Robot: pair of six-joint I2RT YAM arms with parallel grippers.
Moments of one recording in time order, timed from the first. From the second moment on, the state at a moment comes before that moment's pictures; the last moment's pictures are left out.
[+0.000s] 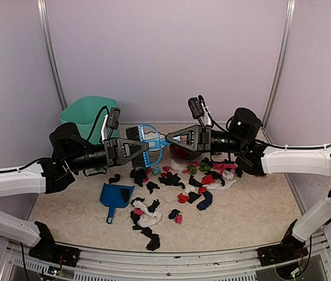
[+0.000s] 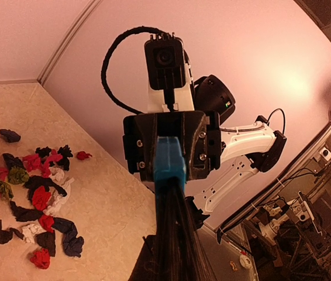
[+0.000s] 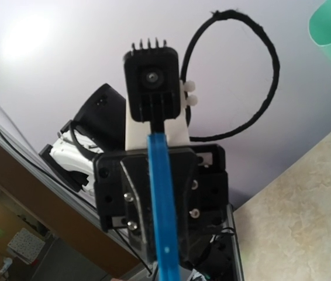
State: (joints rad) left arm -0.80 1.18 0.72 0.55 0.52 -0.75; right arm 0.79 1.52 0.97 0.75 -0.81 0.92
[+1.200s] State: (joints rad) left arm -0.78 1.09 0.72 0.31 0.31 -0.71; right arm 0.73 1.29 0.96 0.33 -0.63 0.65
